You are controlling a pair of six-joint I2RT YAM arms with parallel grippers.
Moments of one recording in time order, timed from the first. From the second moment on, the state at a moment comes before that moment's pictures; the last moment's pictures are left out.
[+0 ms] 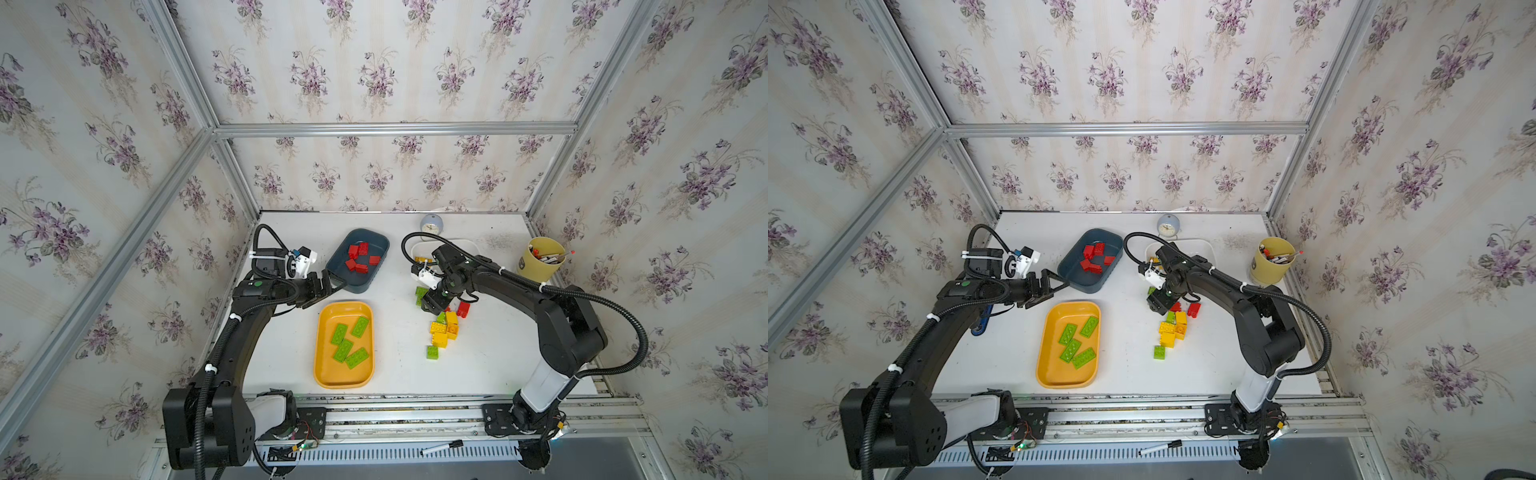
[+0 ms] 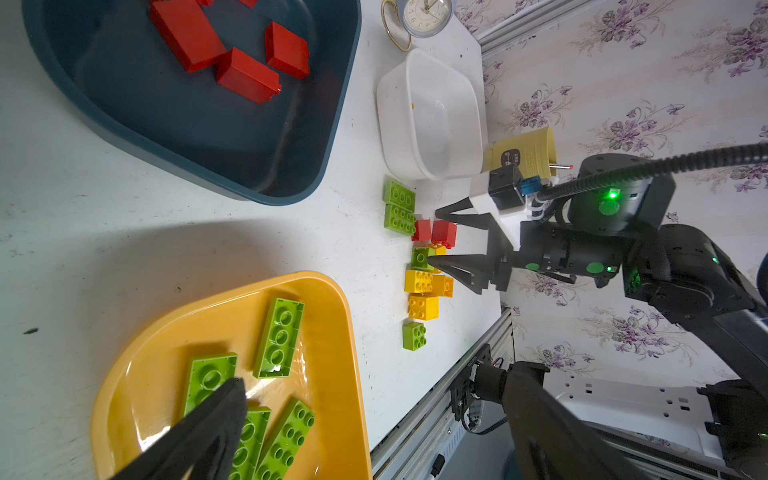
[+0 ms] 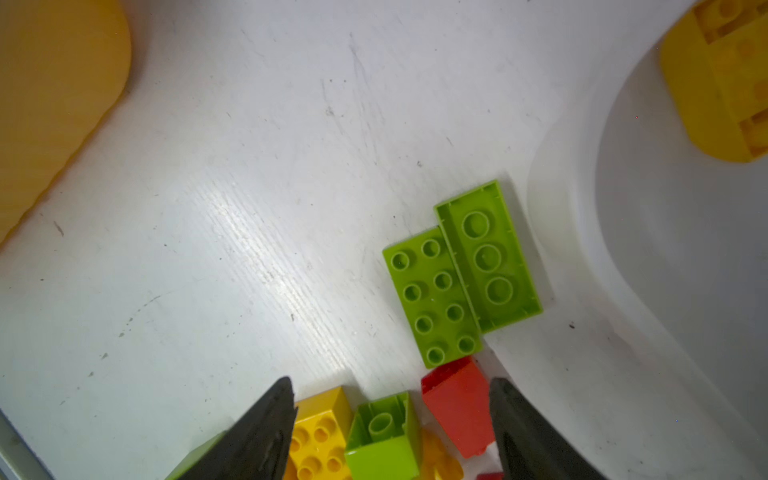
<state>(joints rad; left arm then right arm) 0.05 1.22 0.95 -0.70 0.81 -0.30 0.48 1.74 1.19 -0.71 -0.20 -0.35</state>
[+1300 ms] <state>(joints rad) 0.05 1.21 0.95 -0.70 0.81 -0.30 0.59 1.93 1.26 -0.67 -0.11 -0.38</state>
